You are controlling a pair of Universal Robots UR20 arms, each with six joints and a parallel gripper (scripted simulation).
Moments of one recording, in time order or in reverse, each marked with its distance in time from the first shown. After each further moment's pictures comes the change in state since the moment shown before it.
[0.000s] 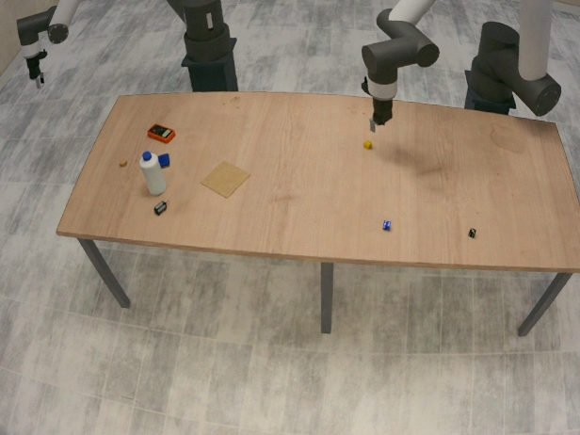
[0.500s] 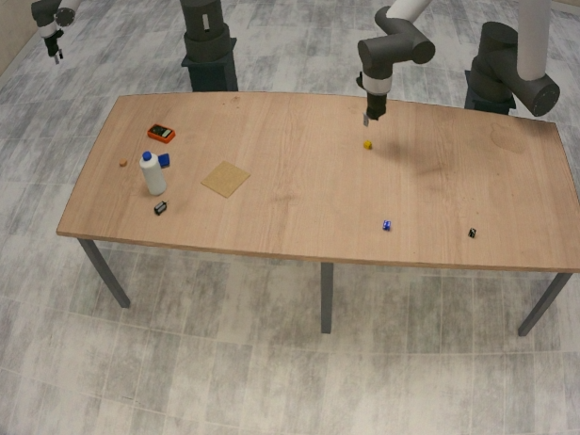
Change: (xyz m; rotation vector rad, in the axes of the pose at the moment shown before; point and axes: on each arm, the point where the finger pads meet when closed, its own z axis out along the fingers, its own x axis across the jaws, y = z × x) left arm 0.000 -0.033 -0.004 0.020 -0.023 0.042; right arm -0.228 -0.033 -0.030 0.063 -0.119 0.091
